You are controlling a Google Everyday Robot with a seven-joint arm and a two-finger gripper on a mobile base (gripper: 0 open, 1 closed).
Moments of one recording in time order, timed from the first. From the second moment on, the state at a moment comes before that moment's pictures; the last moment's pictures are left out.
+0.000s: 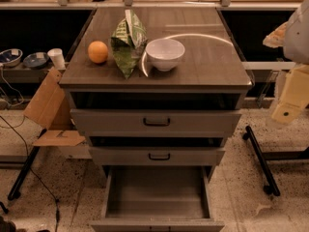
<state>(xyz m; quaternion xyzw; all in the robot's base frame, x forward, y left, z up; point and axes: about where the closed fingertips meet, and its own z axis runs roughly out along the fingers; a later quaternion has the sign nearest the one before) 0.438 -0.217 0.976 -0.60 0.78 -0.03 0.16</state>
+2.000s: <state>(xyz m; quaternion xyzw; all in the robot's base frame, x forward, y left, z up) 0.600 0.001 1.039 -0.71 0.65 -0.07 0.25</state>
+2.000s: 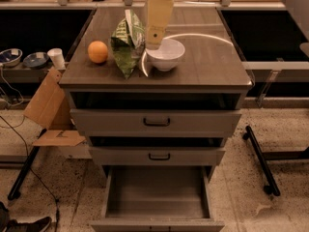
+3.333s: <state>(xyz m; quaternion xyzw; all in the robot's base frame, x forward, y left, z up) 0.639 0.090 0.974 -0.64 0.73 -0.06 0.24</state>
